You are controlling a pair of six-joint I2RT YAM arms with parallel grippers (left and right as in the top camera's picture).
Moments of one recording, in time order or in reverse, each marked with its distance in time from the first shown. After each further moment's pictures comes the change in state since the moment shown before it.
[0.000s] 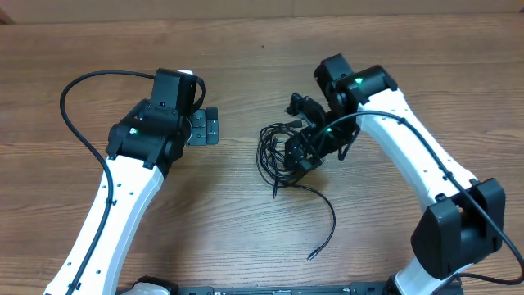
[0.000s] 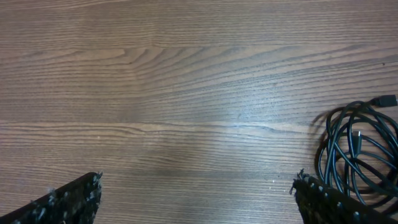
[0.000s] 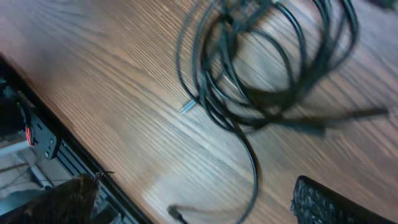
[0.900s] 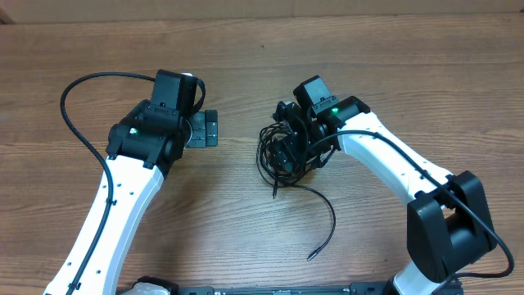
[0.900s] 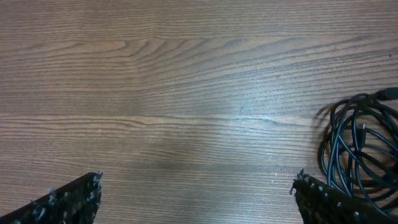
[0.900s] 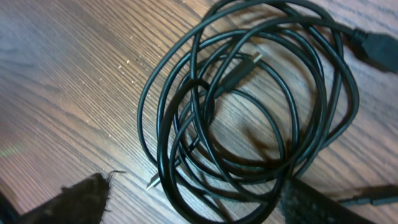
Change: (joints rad) left arm 0.000 0.000 0.000 -0.026 -0.001 -0.003; right arm 0.077 0.000 -0.245 0.456 0.091 0.171
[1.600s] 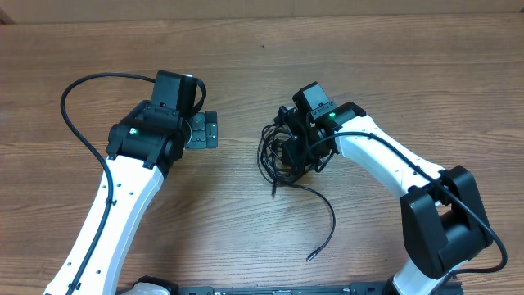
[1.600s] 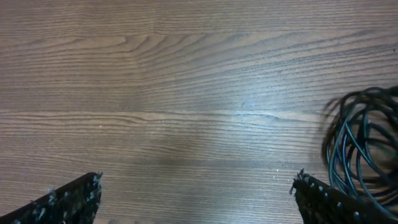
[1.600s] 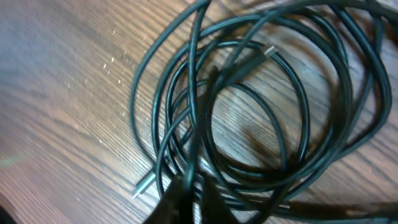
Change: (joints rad) left arm 0.000 0.000 0.000 -0.015 0.000 0.000; right arm 0.000 0.023 -0.050 0.053 -0.003 0.063
